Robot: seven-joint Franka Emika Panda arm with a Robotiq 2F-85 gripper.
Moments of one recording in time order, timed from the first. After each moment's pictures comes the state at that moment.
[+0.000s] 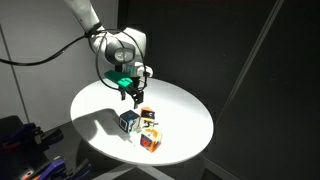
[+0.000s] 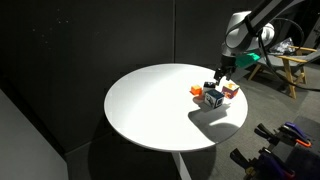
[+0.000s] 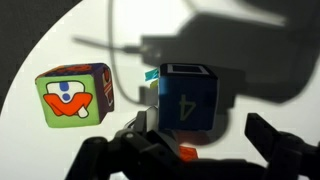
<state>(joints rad) -0.10 0.25 -0.08 -2.29 0.04 2.55 -0.14</state>
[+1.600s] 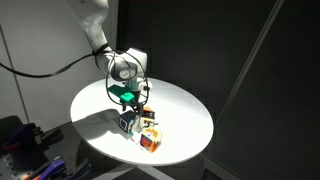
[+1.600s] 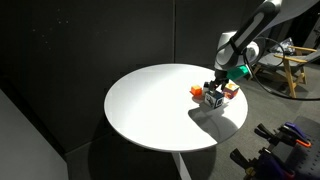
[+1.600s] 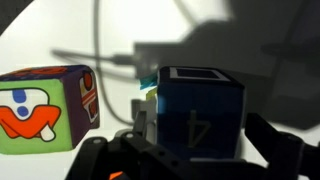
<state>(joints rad) -0.10 0.47 -0.07 -2.19 0.04 2.62 -0.14</state>
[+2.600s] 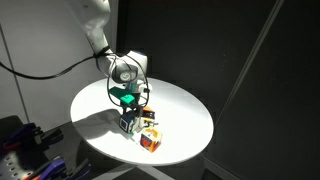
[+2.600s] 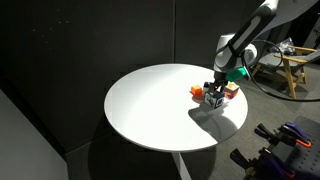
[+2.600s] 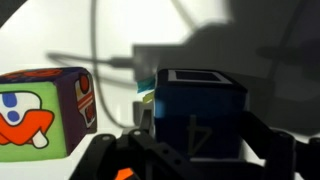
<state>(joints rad) -0.10 0.50 -0.07 -2.17 0.03 2.62 -0.14</state>
